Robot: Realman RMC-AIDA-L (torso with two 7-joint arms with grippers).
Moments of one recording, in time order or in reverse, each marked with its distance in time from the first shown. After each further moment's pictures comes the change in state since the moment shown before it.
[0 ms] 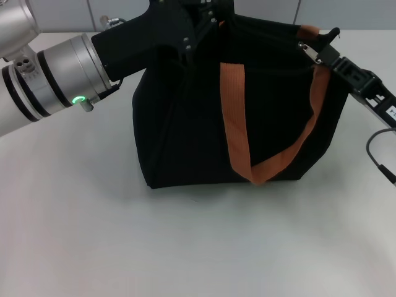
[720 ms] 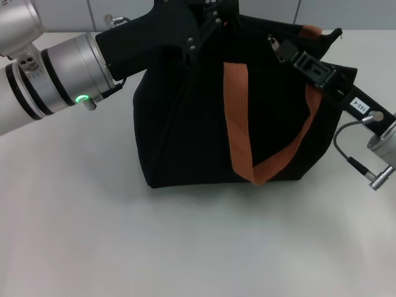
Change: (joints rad) left arm -0.010 0.000 0.008 0.000 0.002 -0.001 0.000; right arm 0.099 0.003 -0.063 0.061 0.001 -0.005 -0.013
